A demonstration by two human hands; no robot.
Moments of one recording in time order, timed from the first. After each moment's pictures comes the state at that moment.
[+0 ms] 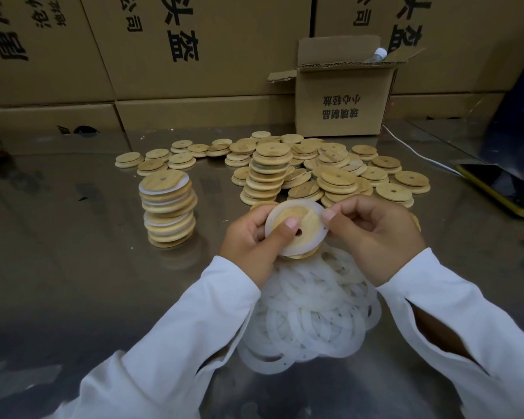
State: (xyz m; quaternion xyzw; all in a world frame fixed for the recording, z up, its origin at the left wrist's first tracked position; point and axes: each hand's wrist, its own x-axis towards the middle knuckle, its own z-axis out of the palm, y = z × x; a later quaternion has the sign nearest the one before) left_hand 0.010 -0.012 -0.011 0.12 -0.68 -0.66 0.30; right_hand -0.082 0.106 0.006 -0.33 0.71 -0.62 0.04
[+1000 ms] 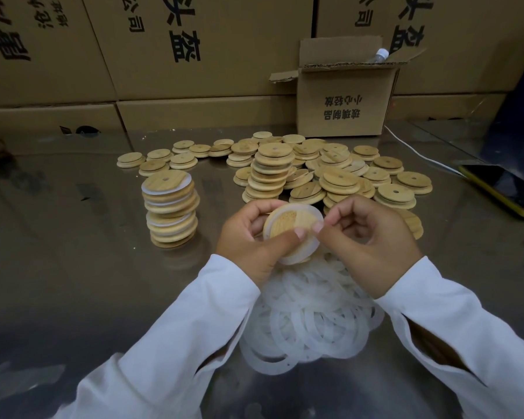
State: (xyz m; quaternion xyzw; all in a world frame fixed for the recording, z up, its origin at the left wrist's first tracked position) left_hand 0.012 -0.017 -0.009 0.13 -0.65 -0.68 0.31; right_hand -0.072 0.104 0.007 -0.37 0.71 -0.60 0.03
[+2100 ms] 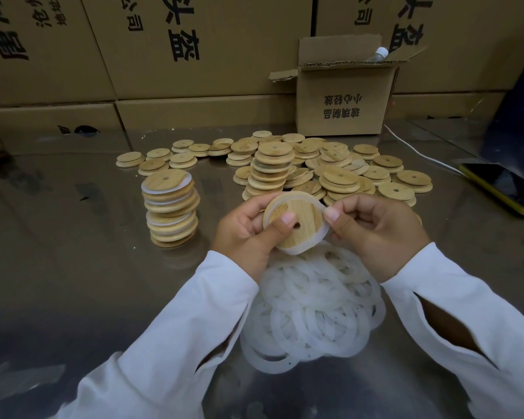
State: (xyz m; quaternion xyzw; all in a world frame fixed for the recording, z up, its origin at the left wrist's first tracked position) left_hand 0.014 -0.017 -0.007 0.07 -0.61 -0.73 0.31; right_hand -0.085 0.104 0.008 -0.38 0.67 -0.64 0.08
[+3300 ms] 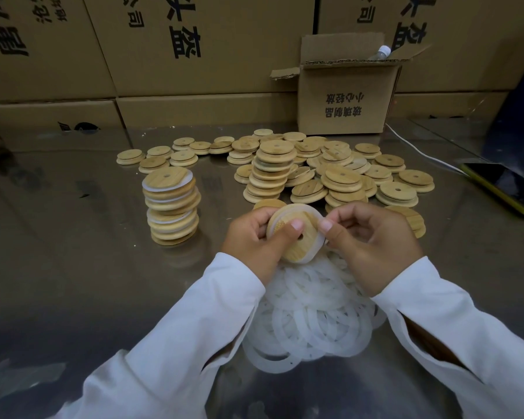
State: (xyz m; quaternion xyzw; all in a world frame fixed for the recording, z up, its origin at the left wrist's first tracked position) left_hand 0.011 -0.016 -0.012 0.14 -0.69 -0.65 0.30; right_hand -0.076 0.102 -0.002 -0.37 0.72 -0.59 0.01
